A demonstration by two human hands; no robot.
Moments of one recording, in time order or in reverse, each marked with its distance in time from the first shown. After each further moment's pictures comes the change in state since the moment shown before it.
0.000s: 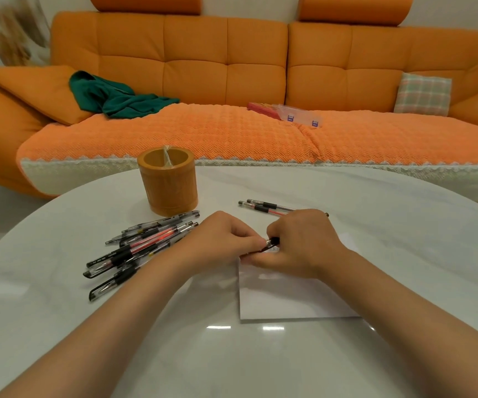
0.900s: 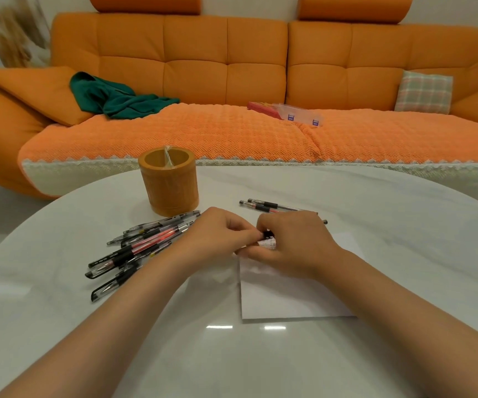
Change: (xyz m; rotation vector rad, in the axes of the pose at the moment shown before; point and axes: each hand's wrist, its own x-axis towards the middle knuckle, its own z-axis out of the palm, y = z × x) left_hand 0.001 -0.001 -0.003 -0.043 0.107 -0.046; right_hand 0.002 -0.001 0.008 0.185 -0.052 0.018
